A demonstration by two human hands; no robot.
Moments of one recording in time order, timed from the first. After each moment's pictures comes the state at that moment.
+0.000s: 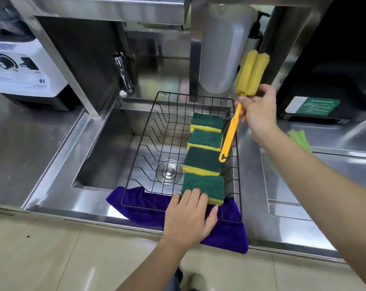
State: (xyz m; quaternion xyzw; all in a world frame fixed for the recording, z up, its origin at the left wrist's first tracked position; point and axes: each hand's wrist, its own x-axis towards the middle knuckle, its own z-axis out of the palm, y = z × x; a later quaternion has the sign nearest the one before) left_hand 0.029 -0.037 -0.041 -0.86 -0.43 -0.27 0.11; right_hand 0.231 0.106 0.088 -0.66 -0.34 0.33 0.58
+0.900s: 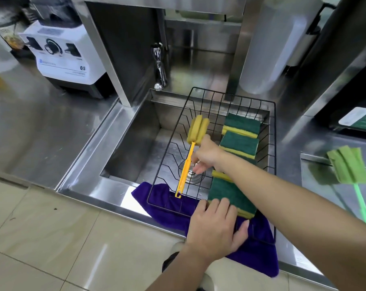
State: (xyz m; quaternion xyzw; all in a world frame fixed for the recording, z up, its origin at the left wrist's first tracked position) left_hand 0.030 -0.038 -0.041 -0.85 -0.45 -0.27 0.09; right_hand 0.083 0.124 0.009 -0.68 -0.46 0.56 0.12
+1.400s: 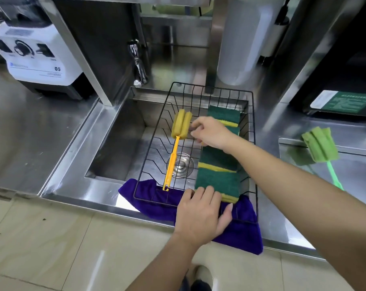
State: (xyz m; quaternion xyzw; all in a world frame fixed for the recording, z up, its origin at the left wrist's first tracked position) left_hand 0.028 -0.035 -0.038 -0.85 -0.44 -0.28 0.10; right_hand 0.131 0.112 0.051 -0.65 -0.60 0.43 0.19
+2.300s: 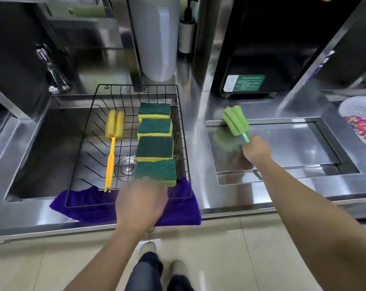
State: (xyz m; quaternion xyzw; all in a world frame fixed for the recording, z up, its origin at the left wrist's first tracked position) left_hand 0.027 -0.032 -0.042 -0.86 -0.41 -0.26 0.13; right_hand 0.350 -0.026 -0.006 -0.94 -0.28 0.17 0.13
